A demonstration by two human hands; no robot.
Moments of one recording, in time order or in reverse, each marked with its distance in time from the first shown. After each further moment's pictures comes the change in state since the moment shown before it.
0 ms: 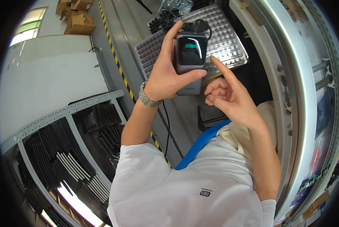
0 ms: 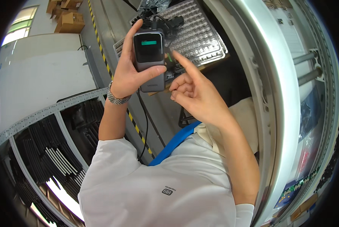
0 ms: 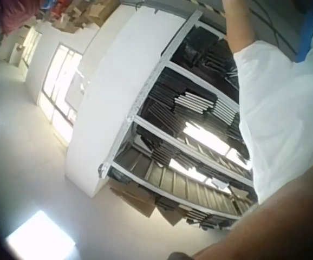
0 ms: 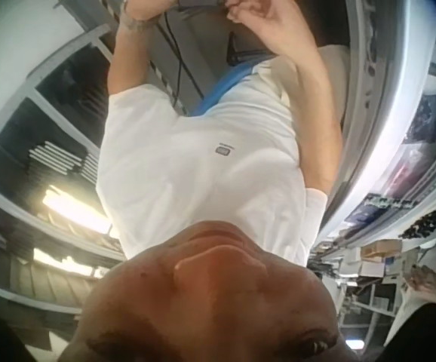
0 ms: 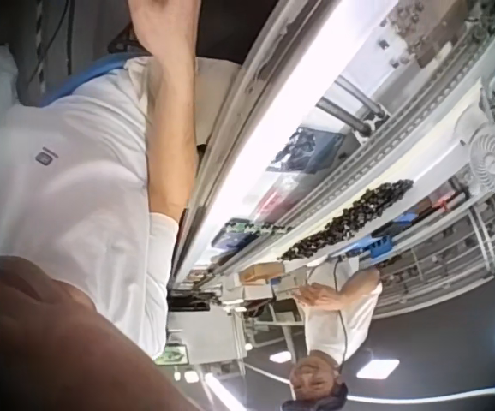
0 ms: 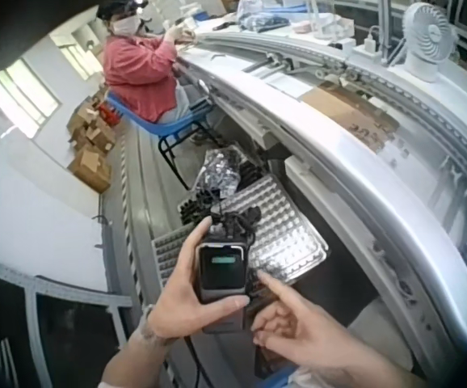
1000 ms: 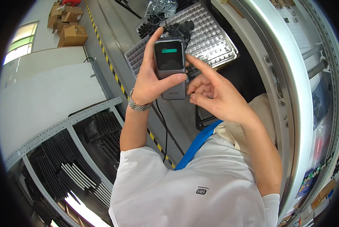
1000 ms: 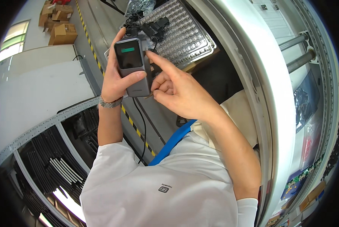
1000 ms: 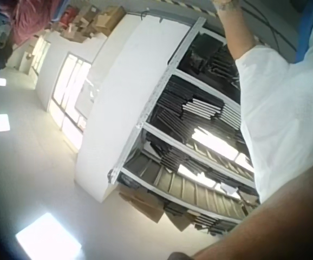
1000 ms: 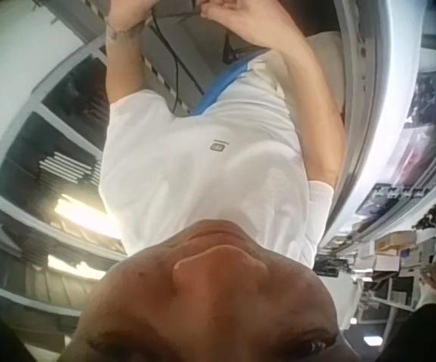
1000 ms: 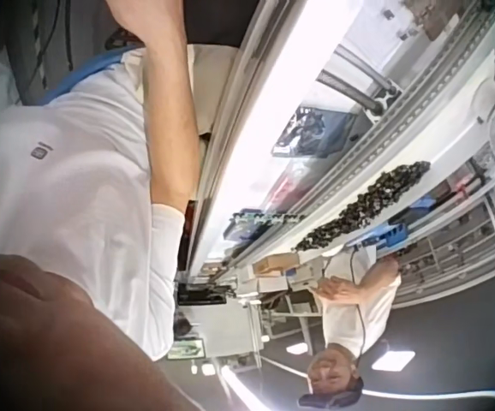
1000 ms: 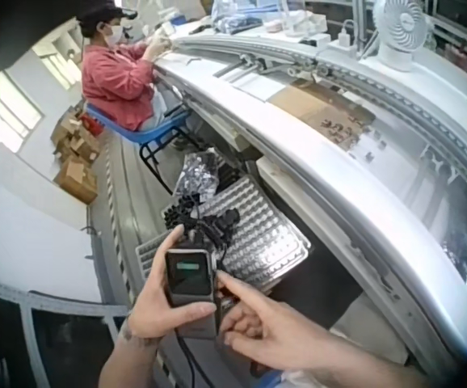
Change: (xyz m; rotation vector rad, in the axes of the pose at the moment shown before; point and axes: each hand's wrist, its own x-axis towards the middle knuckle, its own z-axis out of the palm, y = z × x) left_hand -0.001 -0.005 -0.007 -0.159 -0.050 -0.053; right_hand 0.004 -0.016 0.006 -0.117 -0.036 -0.024
